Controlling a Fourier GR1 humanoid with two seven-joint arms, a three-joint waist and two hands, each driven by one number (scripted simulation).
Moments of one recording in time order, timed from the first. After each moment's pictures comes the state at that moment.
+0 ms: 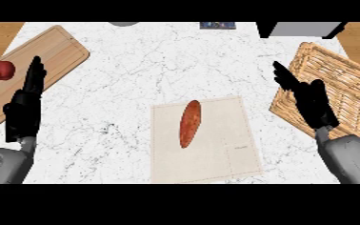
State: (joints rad) left arm -0.19 0.58 -0.20 -1.33 0.24 0.46 -0.13; right arm -0.29 -0.53 0.29 -1.34 -0.27 -0.04 0.15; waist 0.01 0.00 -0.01
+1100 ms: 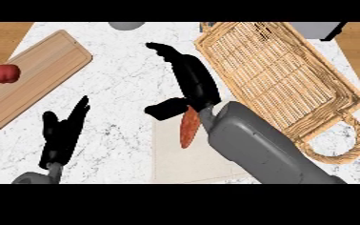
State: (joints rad) left arm -0.06 0.47 -0.30 -1.31 0.39 0.26 0.09; right arm -0.82 -0.15 0.66 -1.31 0.16 -0.38 0.38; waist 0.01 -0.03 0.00
